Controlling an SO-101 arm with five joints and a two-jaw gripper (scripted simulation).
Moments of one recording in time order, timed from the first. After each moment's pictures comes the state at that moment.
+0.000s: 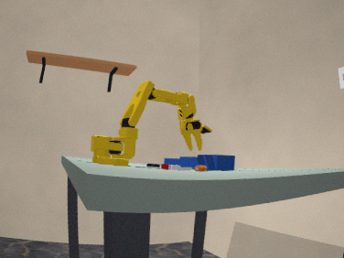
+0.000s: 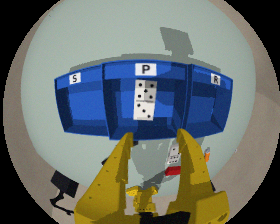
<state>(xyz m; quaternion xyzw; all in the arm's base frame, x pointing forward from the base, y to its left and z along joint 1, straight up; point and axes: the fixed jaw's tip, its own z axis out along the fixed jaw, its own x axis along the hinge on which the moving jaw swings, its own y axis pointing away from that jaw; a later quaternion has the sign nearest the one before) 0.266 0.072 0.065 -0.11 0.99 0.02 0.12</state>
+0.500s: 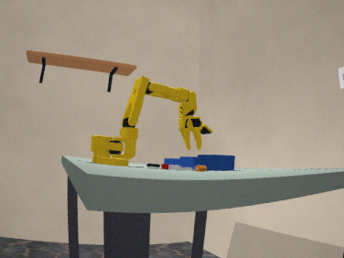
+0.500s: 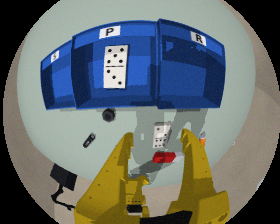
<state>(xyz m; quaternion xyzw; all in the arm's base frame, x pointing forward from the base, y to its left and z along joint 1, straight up) 0.236 0.033 0.064 -0.11 0.99 0.00 0.07</state>
